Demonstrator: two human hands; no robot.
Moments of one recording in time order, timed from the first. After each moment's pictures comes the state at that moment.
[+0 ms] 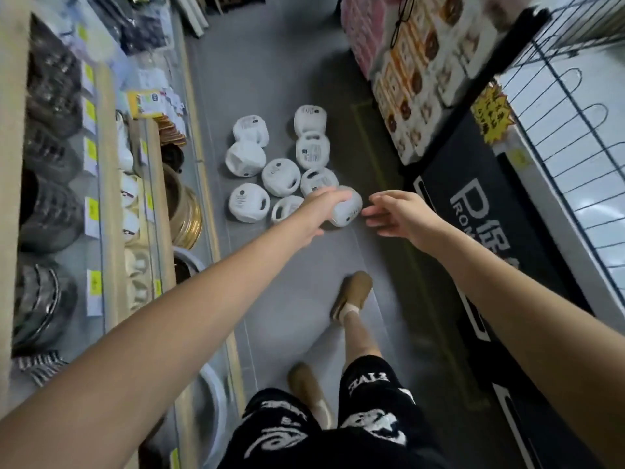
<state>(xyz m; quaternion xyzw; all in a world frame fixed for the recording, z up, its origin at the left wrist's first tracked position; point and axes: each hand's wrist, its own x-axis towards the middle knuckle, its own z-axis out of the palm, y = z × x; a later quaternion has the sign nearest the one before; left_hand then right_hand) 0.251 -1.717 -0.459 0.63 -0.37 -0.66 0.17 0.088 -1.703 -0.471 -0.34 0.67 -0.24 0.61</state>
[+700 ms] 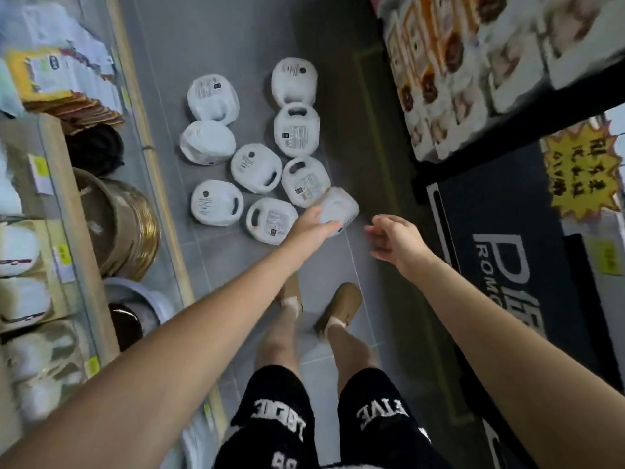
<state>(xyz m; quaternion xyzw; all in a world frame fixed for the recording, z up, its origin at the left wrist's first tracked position) 0.192 -1.970 -0.656 0.67 -0.37 -0.64 0.07 0.028 -1.949 -0.659 -0.13 0.73 -0.21 0.63</state>
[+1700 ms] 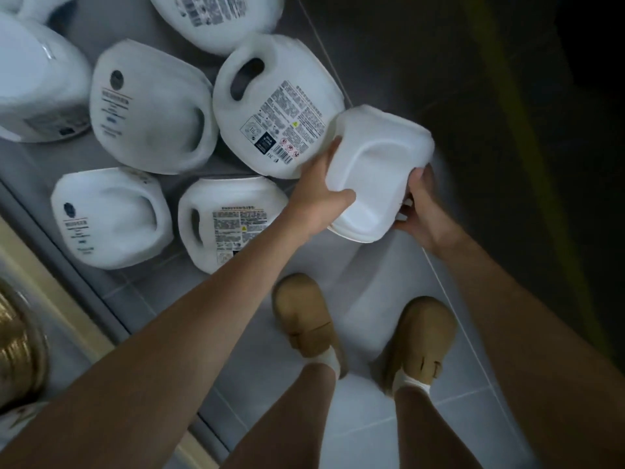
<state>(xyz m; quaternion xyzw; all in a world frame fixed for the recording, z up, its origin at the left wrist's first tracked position) 0.185 -2.054 -1.151 0.62 -0.47 -0.62 -0.03 0.025 -1.961 -1.203 -0.07 0.63 -0.33 0.70</state>
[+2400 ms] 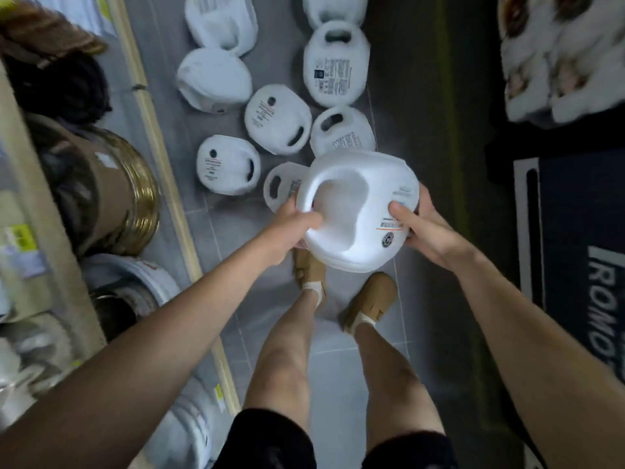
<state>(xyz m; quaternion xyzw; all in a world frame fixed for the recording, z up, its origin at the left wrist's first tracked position) 0.278 -2.000 -0.814 0.68 -0.24 -0.69 0.07 0.042 -1.993 -0.845 -0.24 0.57 -0.19 0.76</state>
